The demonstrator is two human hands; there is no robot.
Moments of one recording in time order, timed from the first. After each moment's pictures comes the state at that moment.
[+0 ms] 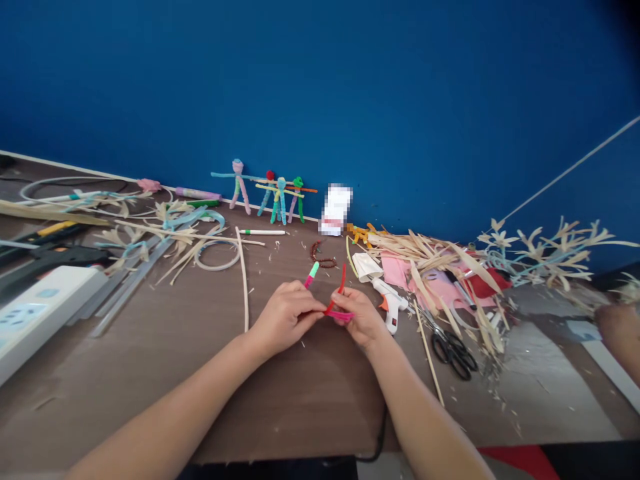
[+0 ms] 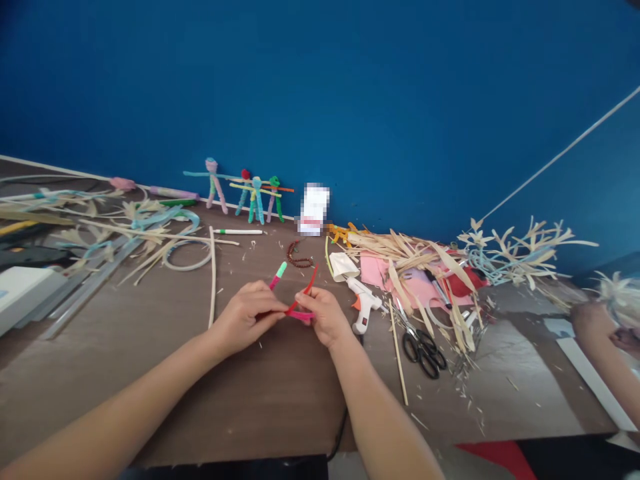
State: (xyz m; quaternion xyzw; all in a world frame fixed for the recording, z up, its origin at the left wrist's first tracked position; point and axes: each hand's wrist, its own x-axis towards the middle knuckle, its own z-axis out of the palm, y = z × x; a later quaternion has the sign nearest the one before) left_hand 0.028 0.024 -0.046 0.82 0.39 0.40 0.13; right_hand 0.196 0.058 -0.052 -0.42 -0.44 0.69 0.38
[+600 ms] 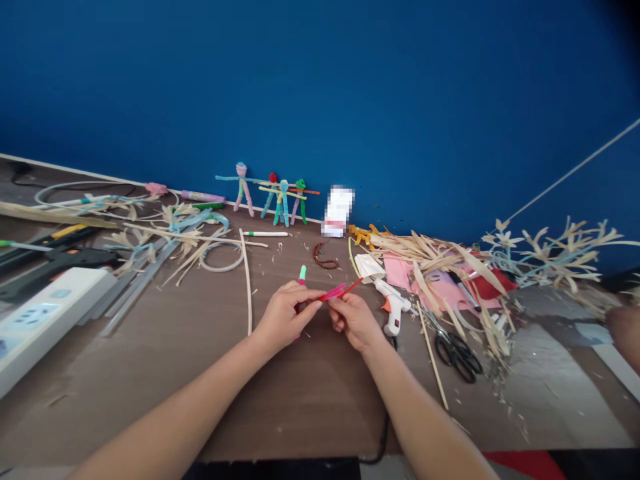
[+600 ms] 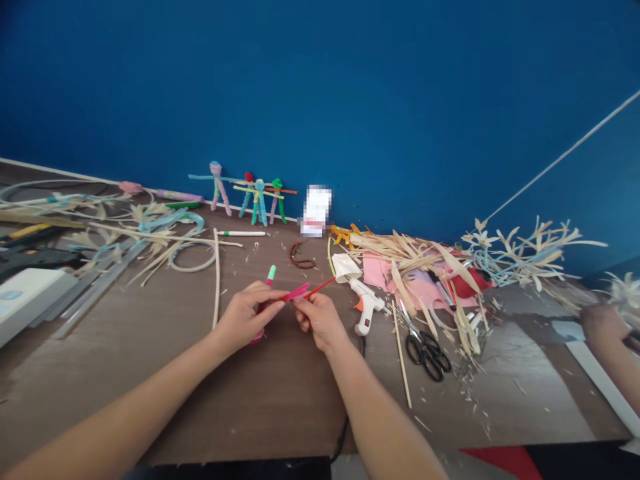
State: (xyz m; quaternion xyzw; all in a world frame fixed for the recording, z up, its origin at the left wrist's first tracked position) left_hand 0.032 0.026 -0.051 0.72 0.47 0.47 0.22; right_hand 0.187 0.054 -0.061 -0.45 -0.44 0.69 0.38
